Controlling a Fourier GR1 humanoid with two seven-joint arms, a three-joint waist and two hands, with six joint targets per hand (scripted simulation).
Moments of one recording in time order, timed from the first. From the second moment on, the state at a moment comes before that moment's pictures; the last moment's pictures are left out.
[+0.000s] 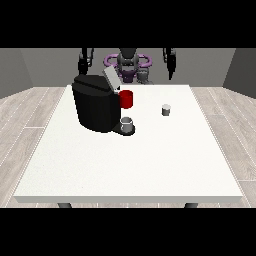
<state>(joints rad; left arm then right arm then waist) -0.01 0.10 -0.07 -1.58 0.01 0.01 0.02 0.01 -0.09 0.00 -1.56 -0.01 -0.01 0.02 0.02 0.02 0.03</state>
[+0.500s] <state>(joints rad) 0.00 0.12 0.00 -1.55 0.07 -0.05 -0.15 0.02 -0.06 -0.05 -1.55 -0.02 -0.07 -0.07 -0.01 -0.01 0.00</state>
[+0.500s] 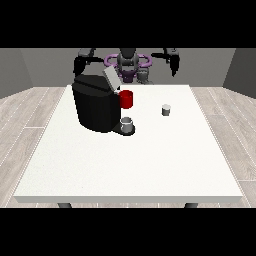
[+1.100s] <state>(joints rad) -0.14 0.27 0.09 -1.43 -0.01 -0.10 -0.12 -0.01 -0.03 -0.05 -1.56 -0.03 -0.09 -0.11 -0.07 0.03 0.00</state>
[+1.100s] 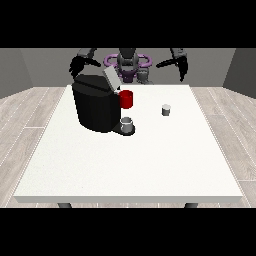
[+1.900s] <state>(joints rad) -0.43 0.39 0.17 -1.03 -0.08 -0.15 -0.08 -0.15 -0.02 -0.01 -1.52 -0.02 -0.12 -0.08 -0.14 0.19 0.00</state>
